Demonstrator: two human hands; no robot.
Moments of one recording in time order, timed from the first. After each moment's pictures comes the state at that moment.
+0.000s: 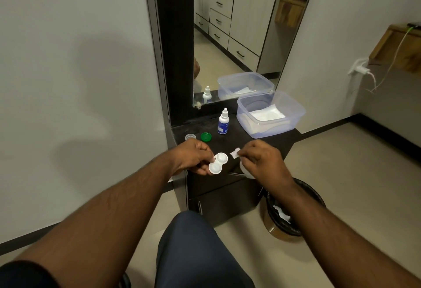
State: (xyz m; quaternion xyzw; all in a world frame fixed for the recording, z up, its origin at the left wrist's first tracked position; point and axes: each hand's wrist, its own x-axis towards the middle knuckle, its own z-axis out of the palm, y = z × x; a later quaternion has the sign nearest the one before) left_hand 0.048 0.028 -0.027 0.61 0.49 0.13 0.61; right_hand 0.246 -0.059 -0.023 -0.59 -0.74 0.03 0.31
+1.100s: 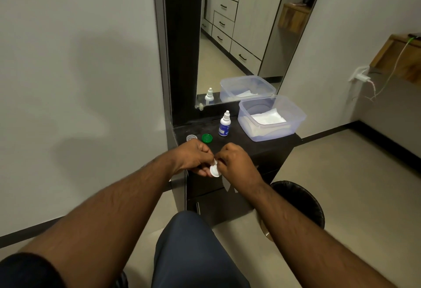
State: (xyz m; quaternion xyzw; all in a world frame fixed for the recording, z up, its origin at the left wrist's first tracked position) left_hand 0.045 0.027 -0.026 0.63 0.47 0.12 0.60; right_hand 0.197 -0.036 -0.035 -0.60 -0.76 0.08 0.24
